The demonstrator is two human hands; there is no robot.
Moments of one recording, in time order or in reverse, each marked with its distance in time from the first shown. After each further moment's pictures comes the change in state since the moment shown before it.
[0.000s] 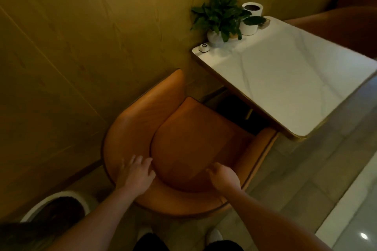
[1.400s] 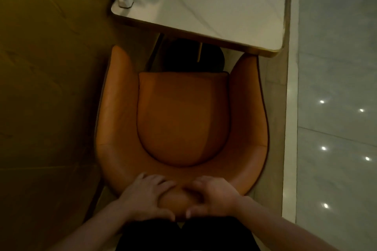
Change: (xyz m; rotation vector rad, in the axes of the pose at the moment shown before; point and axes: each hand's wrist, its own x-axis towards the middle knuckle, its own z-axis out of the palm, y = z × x) left_hand 0.146 -0.137 -0.037 0.484 -0.599 1.044; right_hand -0.035 -0.194 0.125 0.009 -0.201 -0.038
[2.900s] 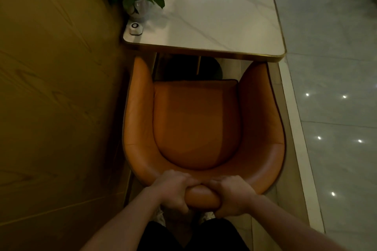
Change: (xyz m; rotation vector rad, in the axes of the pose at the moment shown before) left_hand 0.004 -0.105 -0.057 0.114 0.042 0.337; right_hand 0.076 -0.076 -0.002 -0.073 0.117 0.109
